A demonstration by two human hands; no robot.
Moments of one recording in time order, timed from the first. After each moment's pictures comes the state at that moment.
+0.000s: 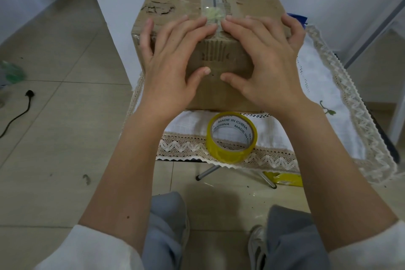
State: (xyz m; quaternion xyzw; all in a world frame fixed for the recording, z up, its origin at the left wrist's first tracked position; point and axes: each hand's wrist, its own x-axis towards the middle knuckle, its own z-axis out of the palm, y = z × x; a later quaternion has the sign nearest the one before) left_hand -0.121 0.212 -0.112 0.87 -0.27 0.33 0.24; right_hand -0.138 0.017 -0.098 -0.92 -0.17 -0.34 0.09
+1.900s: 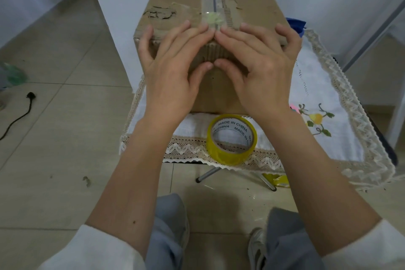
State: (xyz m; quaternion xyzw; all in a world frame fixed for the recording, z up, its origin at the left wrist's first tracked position) left_hand -0.124 0.205 -0.114 0.86 -0.23 0.37 0.27; right_hand -0.129 0.035 -0.113 -0.83 -0.16 -0.51 0.12
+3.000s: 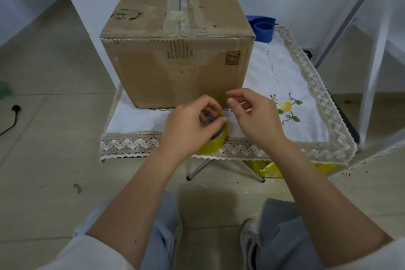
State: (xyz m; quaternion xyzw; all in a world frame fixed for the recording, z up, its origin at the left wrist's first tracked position) left_hand -0.184 0.150 -0.163 0.87 -0.25 0.09 0.41; right_hand -0.204 -0.015 -0.159 -0.89 0.04 -0.19 0.41
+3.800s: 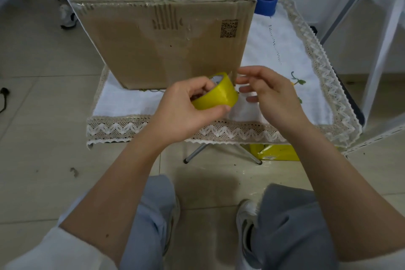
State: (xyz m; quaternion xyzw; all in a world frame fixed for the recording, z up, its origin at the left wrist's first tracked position) left_hand -0.194 0.150 -0.148 0.80 -0.24 -0.06 0.55; right_hand -0.216 -0.036 -0.151 -0.80 0.10 -0.09 0.59
